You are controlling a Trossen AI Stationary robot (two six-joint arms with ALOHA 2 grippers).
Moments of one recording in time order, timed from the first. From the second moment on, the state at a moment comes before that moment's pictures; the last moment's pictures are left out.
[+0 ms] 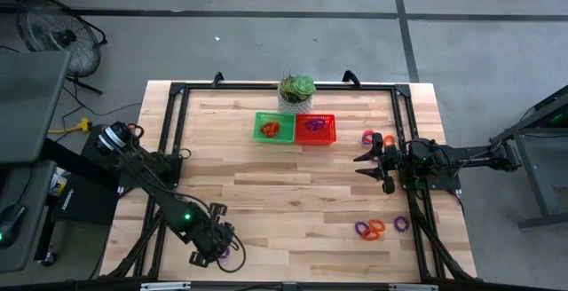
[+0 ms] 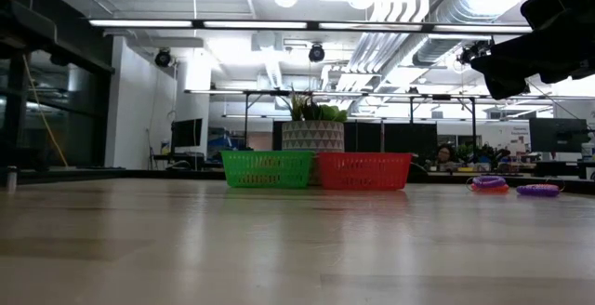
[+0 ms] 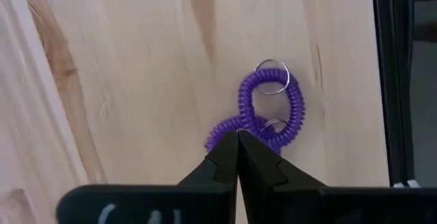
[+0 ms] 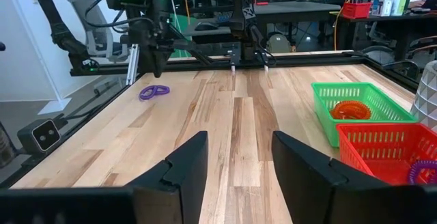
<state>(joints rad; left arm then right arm) -0.80 1.60 1.06 -0.72 -0.04 -0.58 0.04 0.12 0.01 0.04 -0.06 0.08</state>
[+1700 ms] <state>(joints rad) -0.75 1.81 1.06 -0.59 -0.02 -0.39 0.04 0.12 0.01 0.04 -0.06 0.08</state>
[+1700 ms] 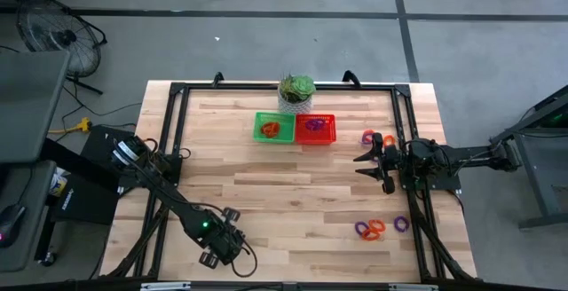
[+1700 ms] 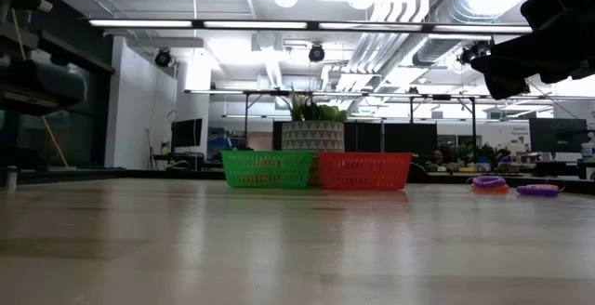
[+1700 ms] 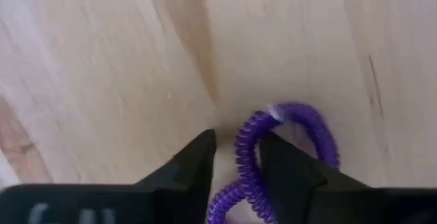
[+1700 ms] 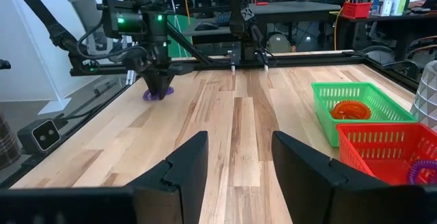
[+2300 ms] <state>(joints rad) -0.75 1.82 1.15 -0.74 -0.02 -0.40 0.04 0.12 0.01 0.04 -0.06 0.08</state>
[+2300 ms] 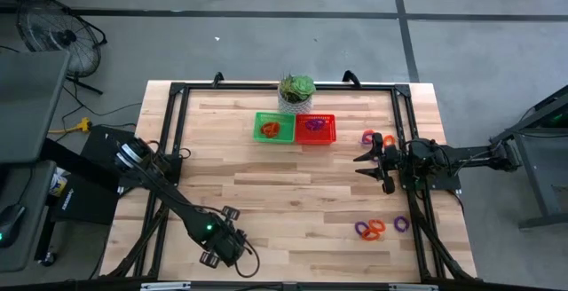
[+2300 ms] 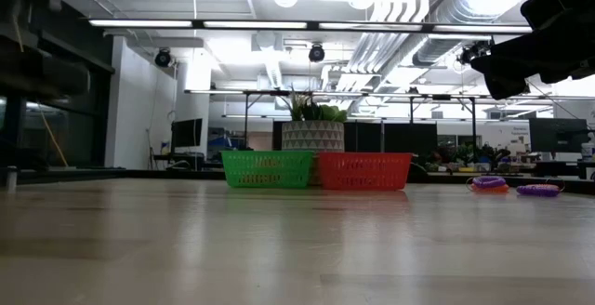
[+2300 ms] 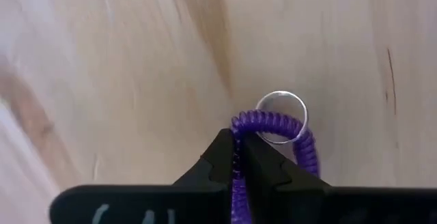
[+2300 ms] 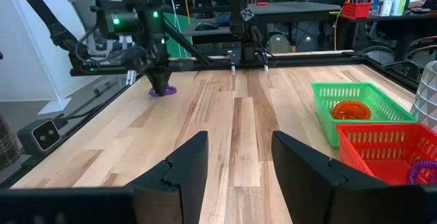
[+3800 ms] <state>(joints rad) -0.28 1.60 1.29 -0.63 -0.25 -0.20 0.04 0.12 0.01 0.04 -0.06 0.08</state>
